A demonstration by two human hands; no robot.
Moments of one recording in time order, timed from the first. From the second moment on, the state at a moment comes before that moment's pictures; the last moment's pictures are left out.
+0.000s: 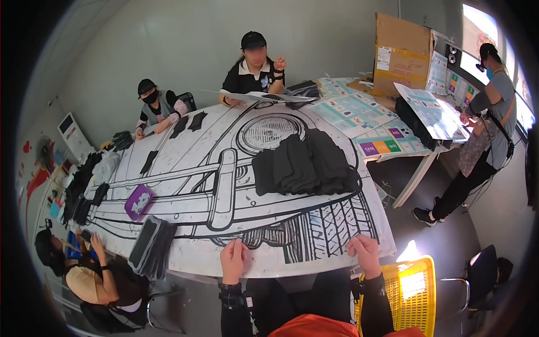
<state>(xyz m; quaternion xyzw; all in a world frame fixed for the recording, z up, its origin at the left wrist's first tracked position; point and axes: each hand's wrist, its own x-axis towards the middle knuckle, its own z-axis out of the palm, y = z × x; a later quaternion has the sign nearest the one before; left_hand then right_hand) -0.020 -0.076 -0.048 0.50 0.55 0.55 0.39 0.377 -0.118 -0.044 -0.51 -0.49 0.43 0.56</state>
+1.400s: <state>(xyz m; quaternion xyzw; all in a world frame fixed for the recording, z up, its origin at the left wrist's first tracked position) -0.021 -0.076 -0.051 0.52 0.52 0.56 0.38 0.382 -0.115 -0.060 -0.47 -0.48 0.42 0.61</state>
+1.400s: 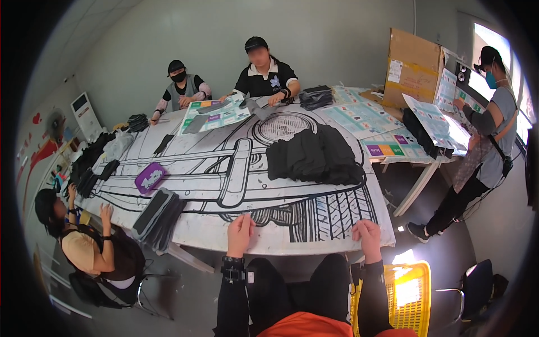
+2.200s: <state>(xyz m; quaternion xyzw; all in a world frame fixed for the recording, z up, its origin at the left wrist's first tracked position) -0.021 -0.076 -0.051 0.53 0.51 0.57 0.36 0.382 -0.115 -0.059 -0.44 -0.49 0.42 0.62</state>
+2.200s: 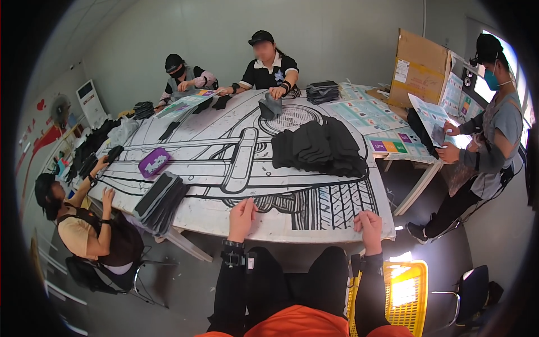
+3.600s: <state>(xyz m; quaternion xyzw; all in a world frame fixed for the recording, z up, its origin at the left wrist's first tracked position) -0.012 0.374 0.055 0.55 0.77 0.33 -0.01 0.347 -0.112 -0.015 -0.64 -0.58 0.14 0.49</state>
